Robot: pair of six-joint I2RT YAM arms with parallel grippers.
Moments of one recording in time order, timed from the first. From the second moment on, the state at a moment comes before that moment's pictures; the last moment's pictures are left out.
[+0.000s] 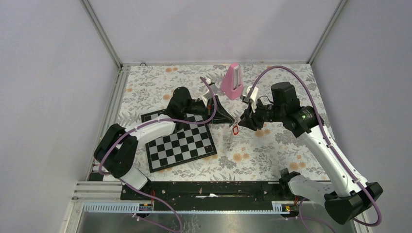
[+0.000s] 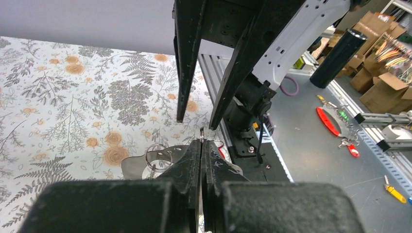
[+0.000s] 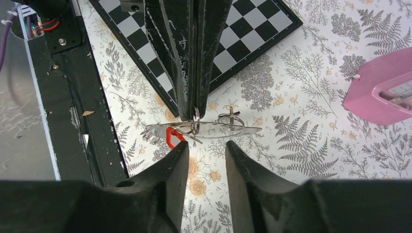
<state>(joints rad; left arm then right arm) -0.67 1.57 0.95 0.80 1.13 -0.42 0.46 1.08 1.19 -0.80 -0.65 -0.45</state>
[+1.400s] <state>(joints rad) -0.66 1.57 0.92 0.90 1.13 -0.48 0.46 1.13 1.18 -0.83 -0.79 -0.47</state>
